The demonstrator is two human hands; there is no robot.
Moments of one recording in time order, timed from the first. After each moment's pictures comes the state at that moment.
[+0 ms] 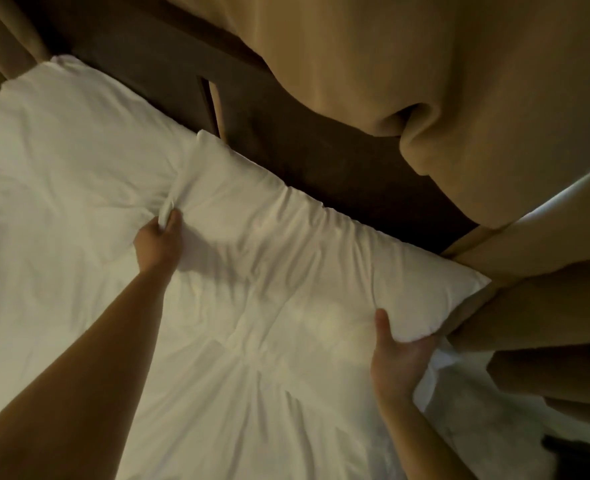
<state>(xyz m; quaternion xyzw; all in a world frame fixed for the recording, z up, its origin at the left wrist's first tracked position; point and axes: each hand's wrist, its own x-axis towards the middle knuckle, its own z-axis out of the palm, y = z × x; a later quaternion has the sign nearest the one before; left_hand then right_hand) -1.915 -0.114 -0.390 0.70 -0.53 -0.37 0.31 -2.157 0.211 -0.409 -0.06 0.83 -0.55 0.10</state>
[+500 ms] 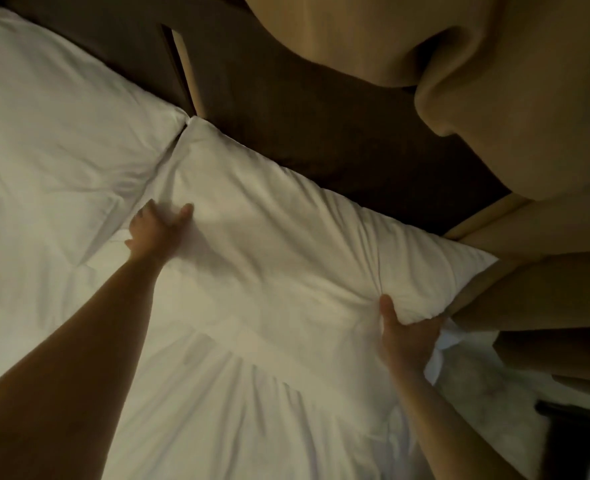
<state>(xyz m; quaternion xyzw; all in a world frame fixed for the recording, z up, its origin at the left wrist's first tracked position) -1.934 -0.149 -0.465 0.71 -0.64 -0.28 0.08 -2.191 0.211 -0.469 0.00 0.88 -0.44 0.15</state>
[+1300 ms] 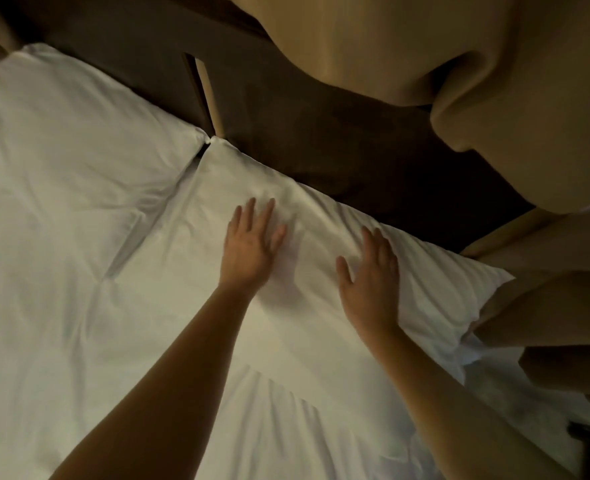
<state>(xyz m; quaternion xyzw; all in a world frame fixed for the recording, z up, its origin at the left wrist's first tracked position) -2.016 -0.072 -0.454 0.47 -0.85 -0.21 0.12 -2.168 0.097 -0.431 -0.40 0.89 -0.23 0.04</state>
